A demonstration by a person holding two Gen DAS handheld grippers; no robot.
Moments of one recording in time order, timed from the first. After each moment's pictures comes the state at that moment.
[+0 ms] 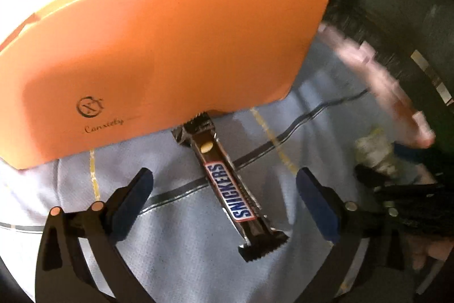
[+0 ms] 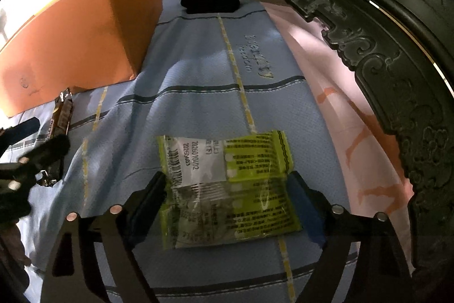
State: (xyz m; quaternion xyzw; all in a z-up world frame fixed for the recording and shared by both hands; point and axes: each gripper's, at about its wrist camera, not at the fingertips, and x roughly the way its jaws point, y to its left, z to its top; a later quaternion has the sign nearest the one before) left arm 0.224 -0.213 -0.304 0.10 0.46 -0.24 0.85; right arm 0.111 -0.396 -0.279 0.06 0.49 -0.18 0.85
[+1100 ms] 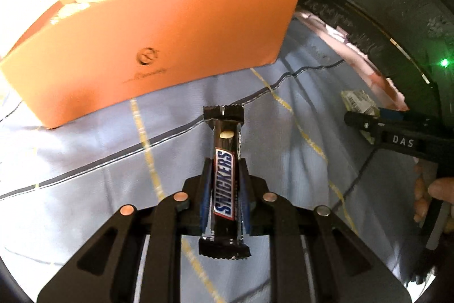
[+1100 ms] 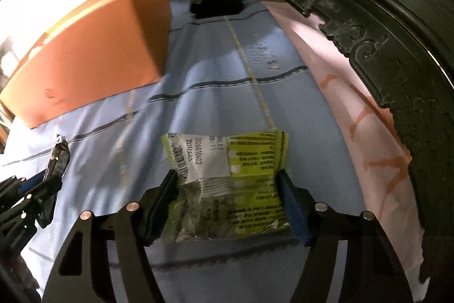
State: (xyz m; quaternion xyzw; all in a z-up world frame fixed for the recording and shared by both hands) left arm 0.168 -0.124 -0.268 0.09 0.46 -0.29 0.83; right arm 0.087 -0.371 -0.255 0.11 0.47 -0.15 0.86
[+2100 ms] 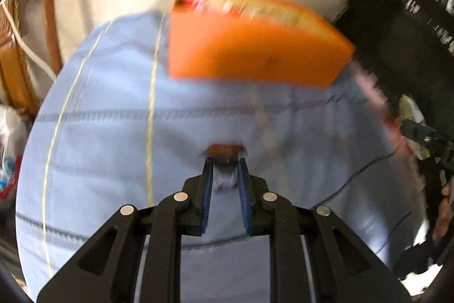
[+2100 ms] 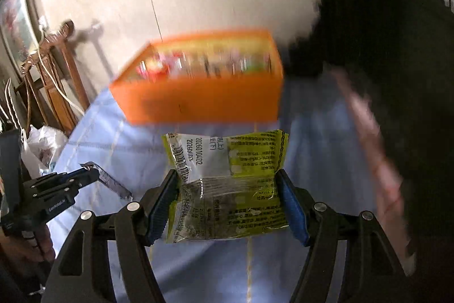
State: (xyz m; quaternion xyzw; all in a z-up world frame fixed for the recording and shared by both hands) left arm 0.129 0.015 -0.233 0.00 0.48 -0.18 0.86; right arm 0.040 -0.271 -0.175 0.08 0.44 -0.04 0.90
